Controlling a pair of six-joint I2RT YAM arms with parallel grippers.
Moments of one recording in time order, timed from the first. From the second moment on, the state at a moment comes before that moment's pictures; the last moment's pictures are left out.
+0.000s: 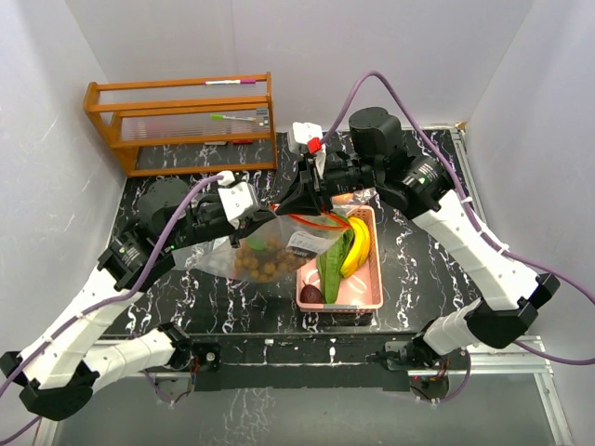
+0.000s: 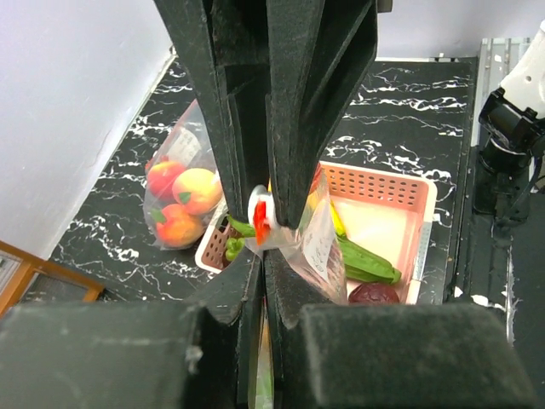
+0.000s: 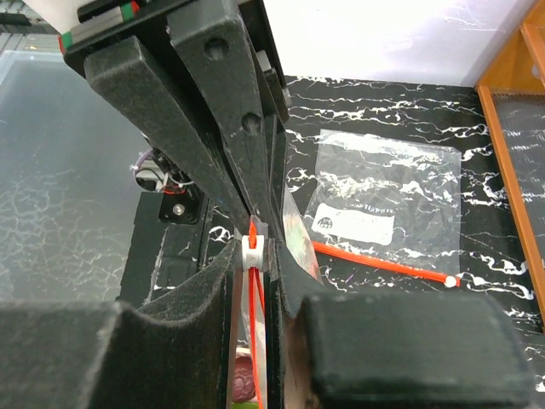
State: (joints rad) left arm -0.75 0.92 1.23 -0.48 0.42 0.32; right arm 0.74 1.44 1.81 -0.71 -0.87 -0.28
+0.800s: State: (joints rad) left arm -0.75 0.96 1.25 -0.47 0.42 0.30; right arm 0.74 1.40 1.76 -0.69 -0.78 -0.26
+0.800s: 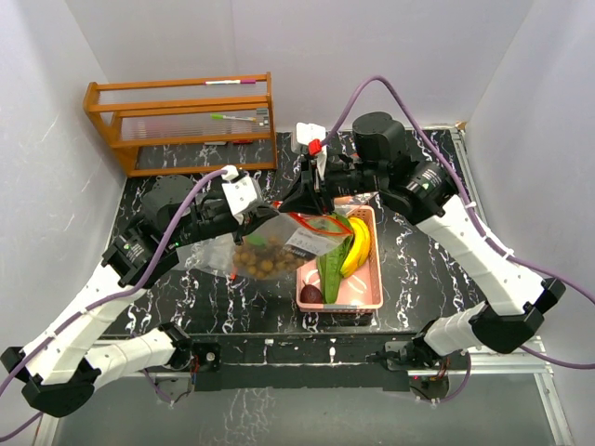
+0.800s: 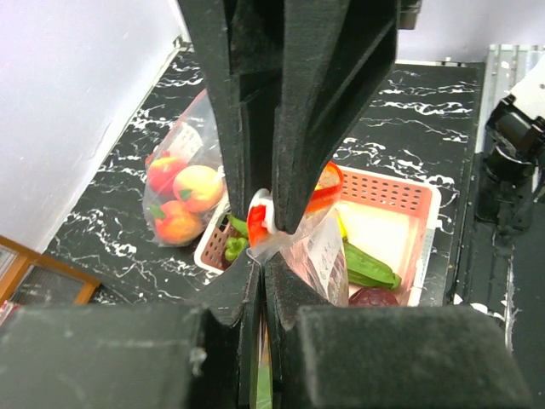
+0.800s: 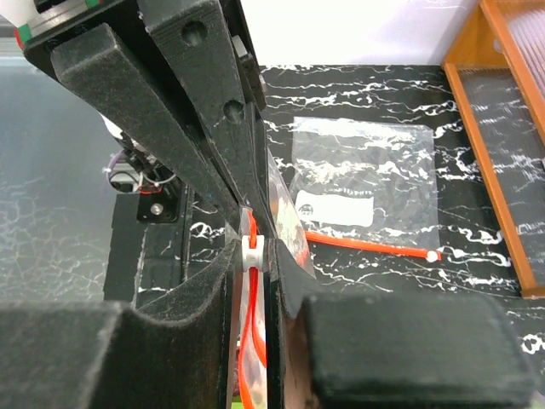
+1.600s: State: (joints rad) left arm -0.75 0.96 1.27 -0.49 0.37 0.32; right arm 0.74 1.40 1.74 -0.67 -0.71 -0.26
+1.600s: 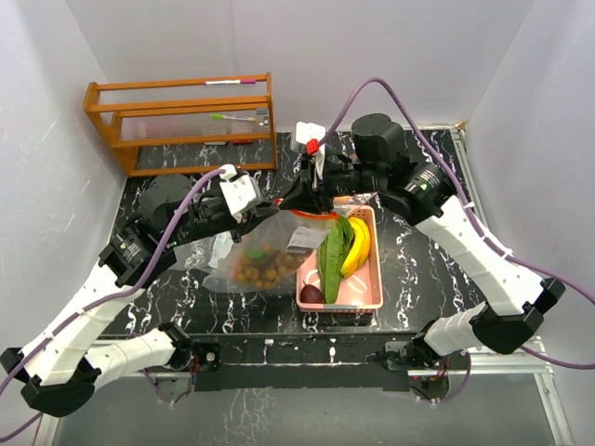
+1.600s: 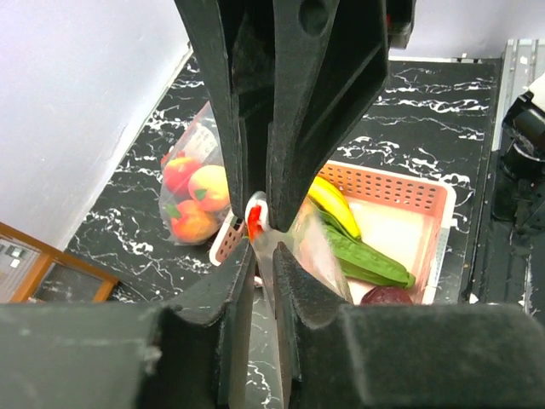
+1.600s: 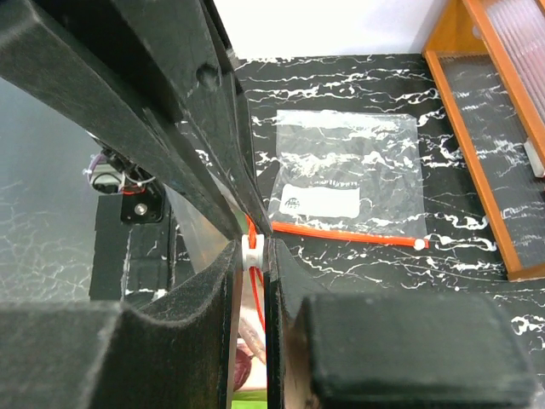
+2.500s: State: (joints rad) left arm -0.75 1.00 1.31 -0.49 0.49 0.36; right arm 0.74 1.40 1.79 -0.73 -0.78 -0.26
